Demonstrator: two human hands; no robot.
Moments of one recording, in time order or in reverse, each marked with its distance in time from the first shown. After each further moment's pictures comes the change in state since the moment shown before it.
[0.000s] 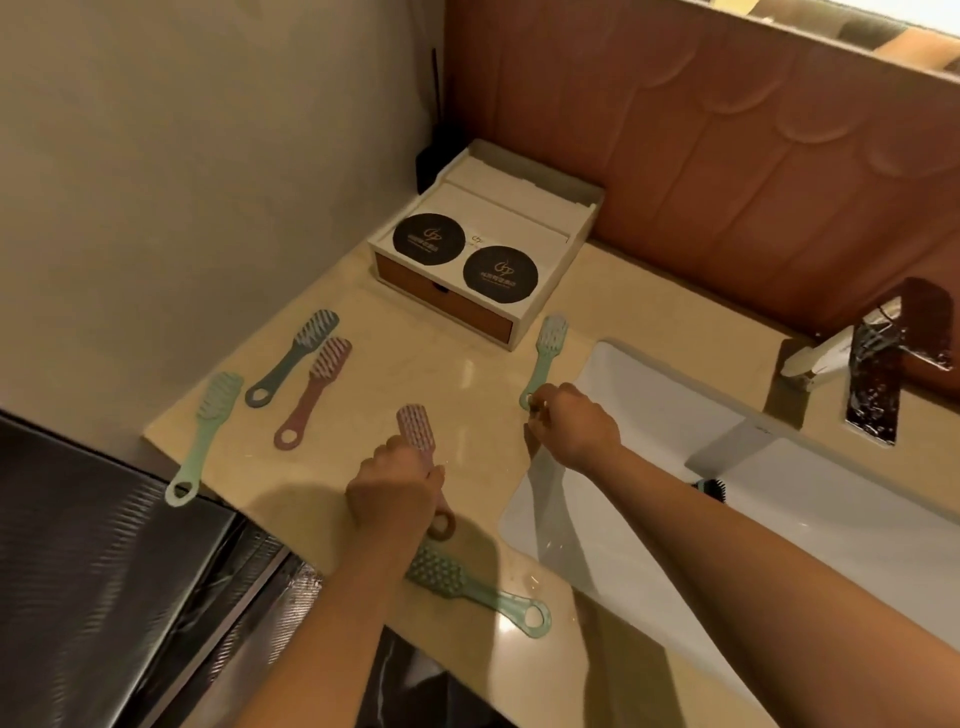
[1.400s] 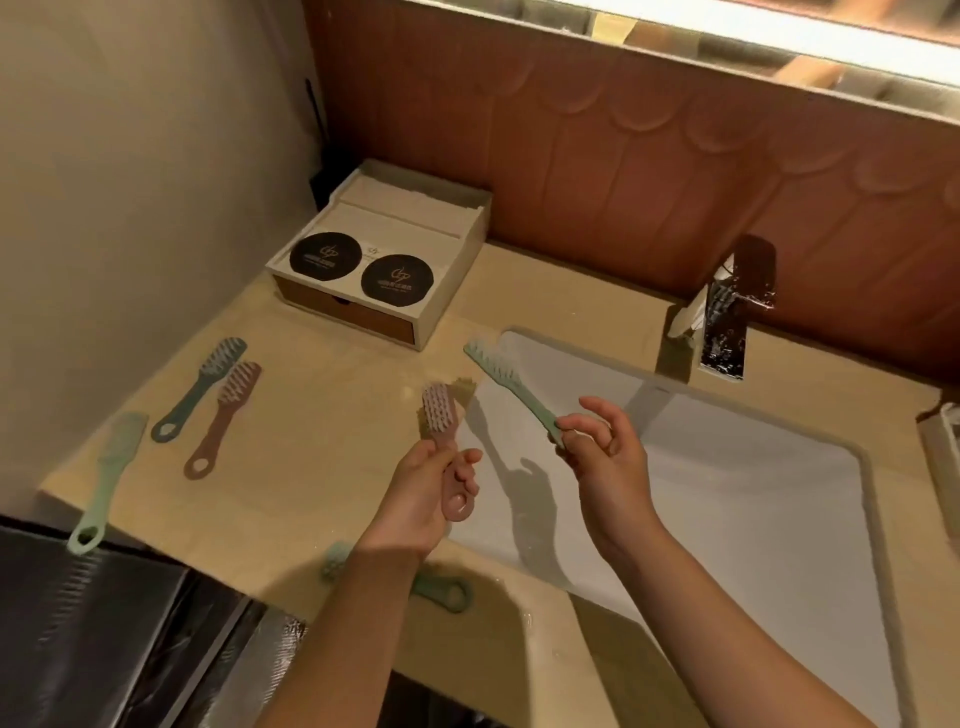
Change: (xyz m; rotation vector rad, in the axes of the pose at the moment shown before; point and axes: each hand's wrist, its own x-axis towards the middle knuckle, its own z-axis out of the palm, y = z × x) left_hand -0.045 0.084 0.010 -1.614 -0.680 -0.264; right_hand -0.131 0.056 -0.022 1.499 0.500 0.223
